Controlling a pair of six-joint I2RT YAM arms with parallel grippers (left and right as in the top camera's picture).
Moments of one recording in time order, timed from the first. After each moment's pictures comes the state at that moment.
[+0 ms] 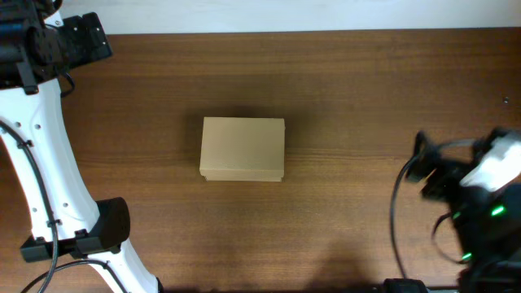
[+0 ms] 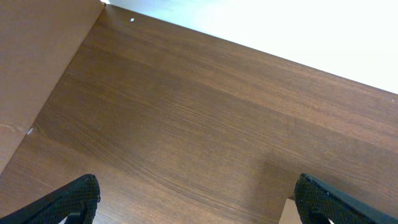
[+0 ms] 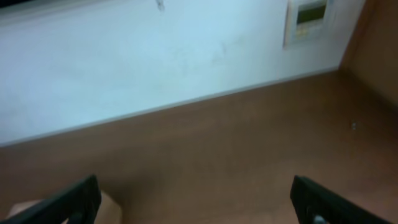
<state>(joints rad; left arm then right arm) 0.13 1.99 2.74 -1.61 -0.20 -0.18 -0.07 0.63 1.05 -0.74 0.01 0.20</state>
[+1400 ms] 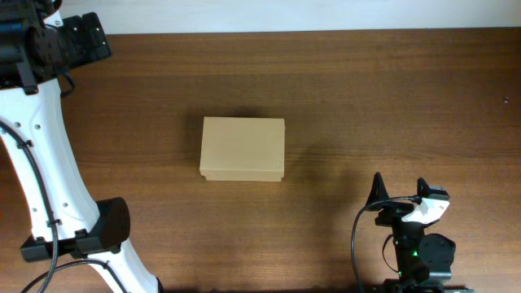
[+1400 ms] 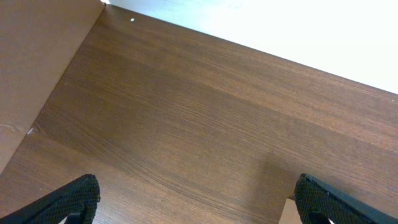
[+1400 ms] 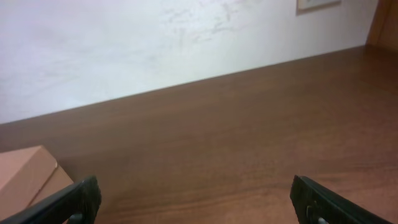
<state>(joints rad) 0.13 1.99 2.74 -1.61 -0.20 -0.18 -0.07 0.02 0.06 -0.16 -0.01 0.20</state>
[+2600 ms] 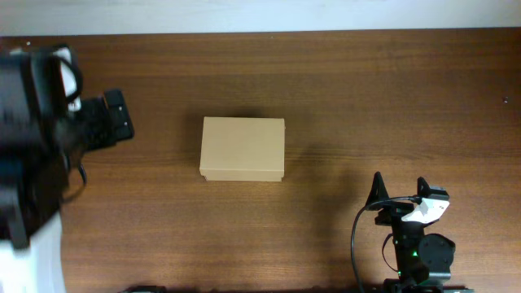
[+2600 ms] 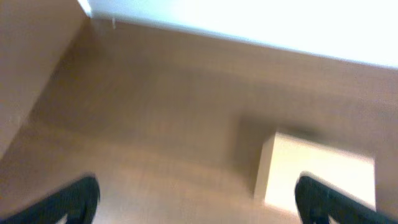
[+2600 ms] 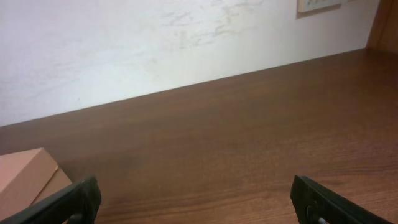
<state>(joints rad) -0.02 1.30 1.98 -1.40 -0.21 -0.17 -0.07 0.02 0.05 -0.14 -0.01 0.20</state>
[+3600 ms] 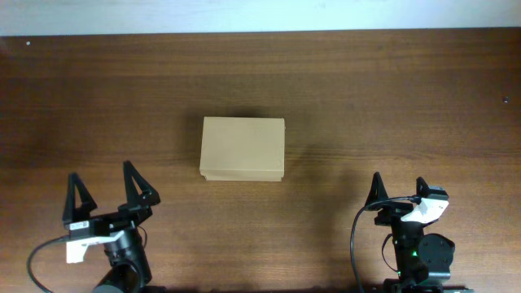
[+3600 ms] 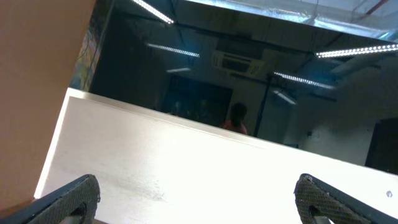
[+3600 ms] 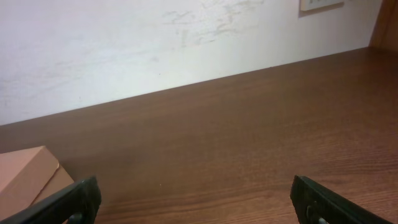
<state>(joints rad) -0.02 0.14 0.05 0.63 -0.25 -0.18 -0.07 0.01 0.04 -0.14 -0.02 0.20</state>
